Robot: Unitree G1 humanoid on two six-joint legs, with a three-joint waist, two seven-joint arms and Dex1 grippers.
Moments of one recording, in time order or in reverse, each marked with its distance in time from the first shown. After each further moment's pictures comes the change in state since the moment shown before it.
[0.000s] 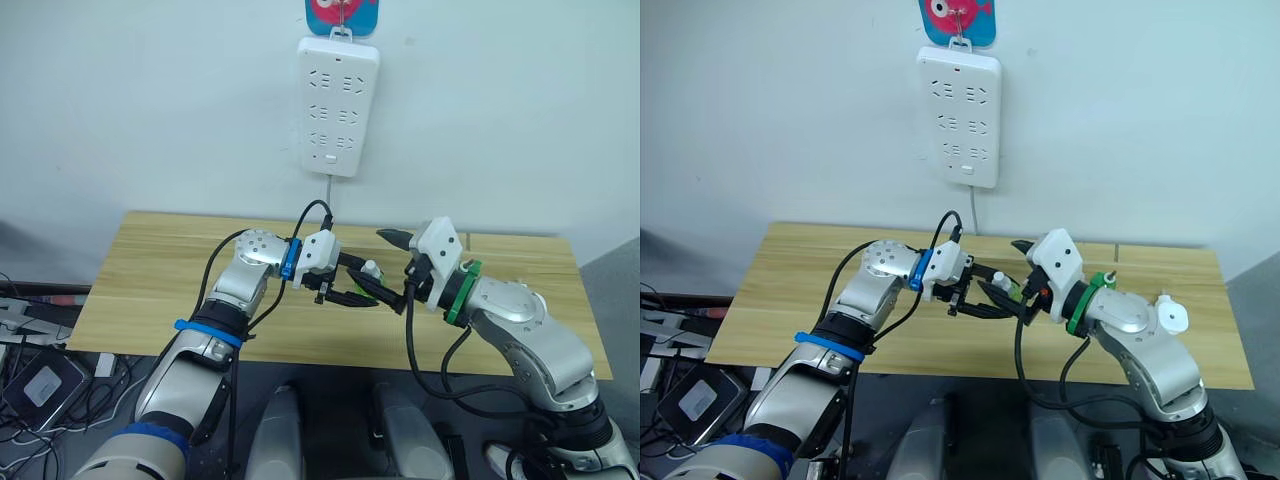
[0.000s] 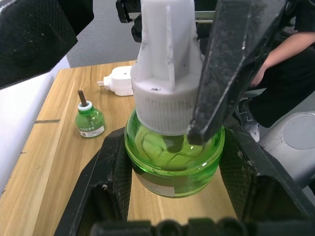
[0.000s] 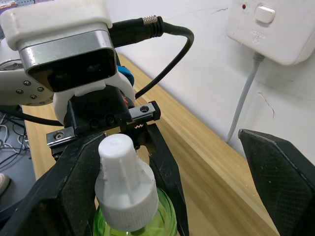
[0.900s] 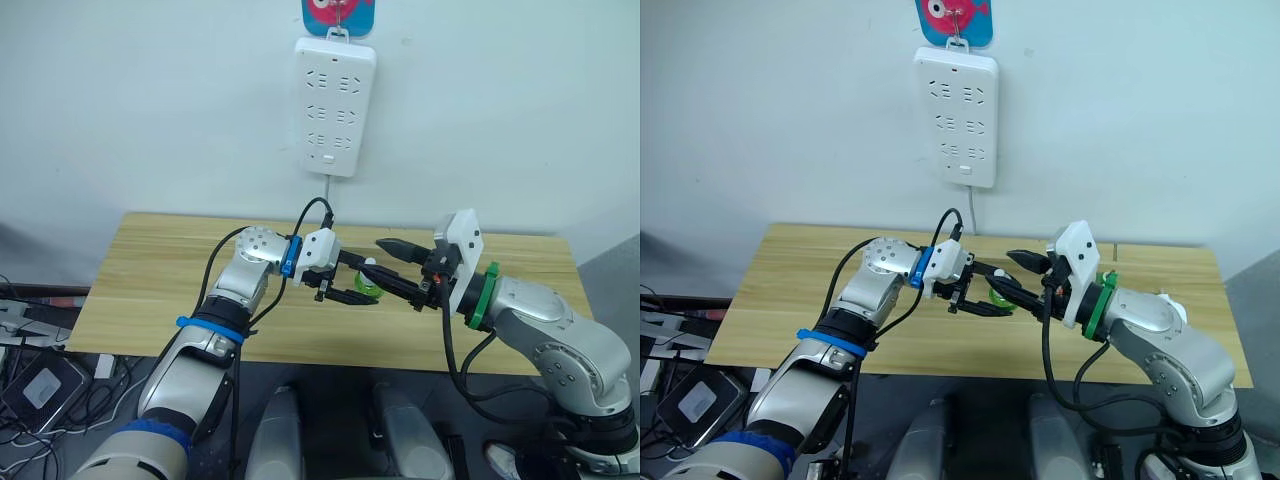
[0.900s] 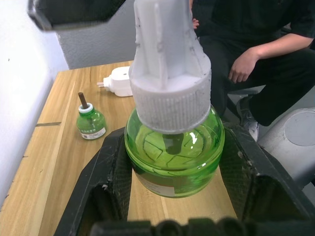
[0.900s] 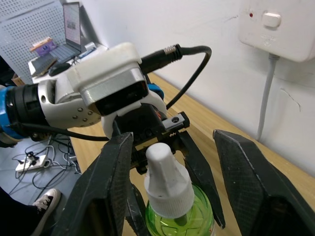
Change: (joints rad) left arm -0.022 -0.010 0.010 0.040 0.009 -0.033 -0.022; right arm -0.013 -0.008 -0.110 -0.074 0.293 0.184 -0.053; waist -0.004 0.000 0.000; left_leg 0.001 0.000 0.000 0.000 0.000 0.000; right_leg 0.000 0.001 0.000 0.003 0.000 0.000
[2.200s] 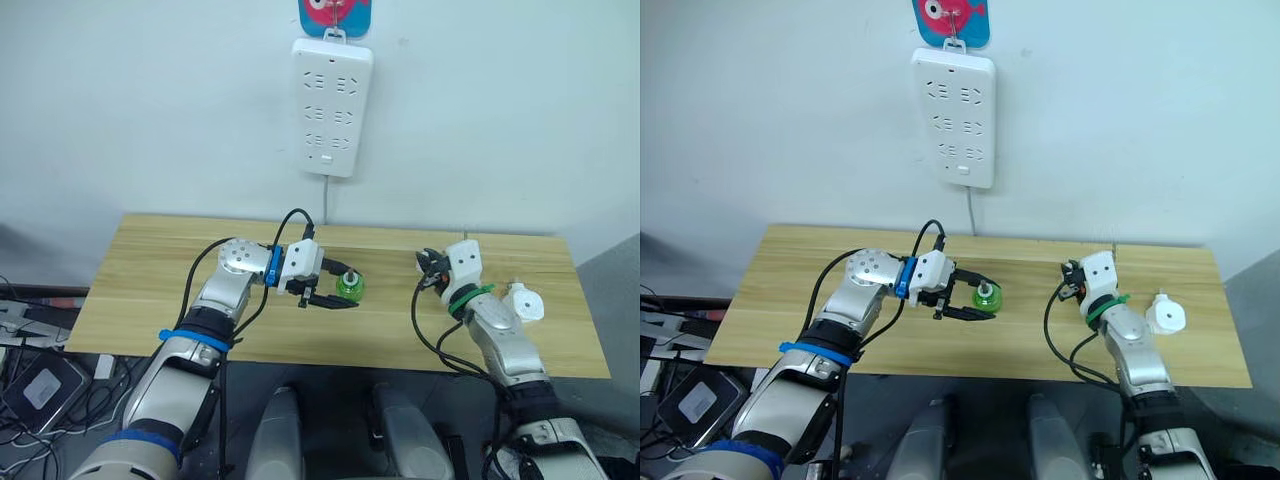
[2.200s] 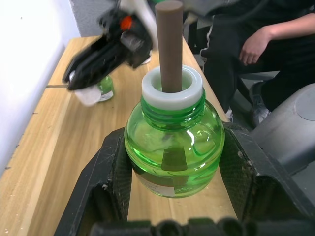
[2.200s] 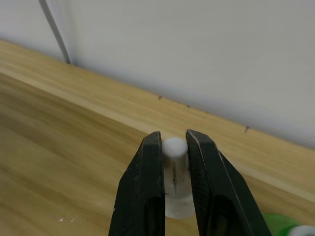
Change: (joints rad) left arm 0.068 0.061 0.028 0.018 0.041 -0.041 0.046; right arm -0.028 0.208 -0.004 0.943 -0.536 -0.798 -0.166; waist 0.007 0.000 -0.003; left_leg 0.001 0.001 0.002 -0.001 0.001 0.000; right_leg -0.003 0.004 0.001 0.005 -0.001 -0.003
